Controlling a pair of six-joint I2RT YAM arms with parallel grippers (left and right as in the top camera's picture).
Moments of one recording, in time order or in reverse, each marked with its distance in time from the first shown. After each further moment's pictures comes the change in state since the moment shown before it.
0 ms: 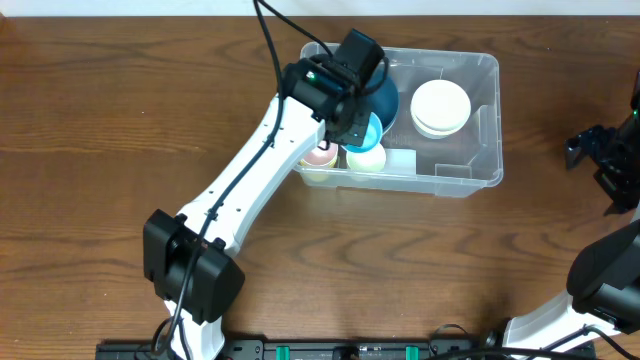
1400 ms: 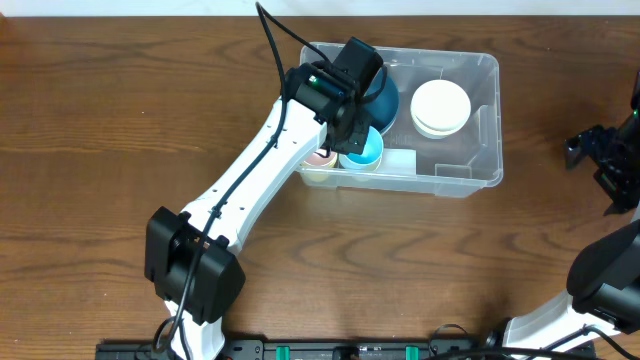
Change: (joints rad) left arm -0.007 0.000 -0.048 0.002 0.047 -0.008; right arm 0.000 0.000 0.000 0.000 0.000 0.000
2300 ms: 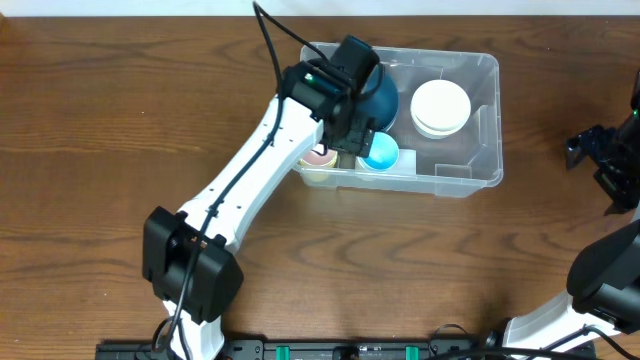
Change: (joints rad) left arm 0.028 -0.010 0.001 0.002 0.014 0.017; right arm 0.000 0.000 0.000 0.000 0.000 0.000
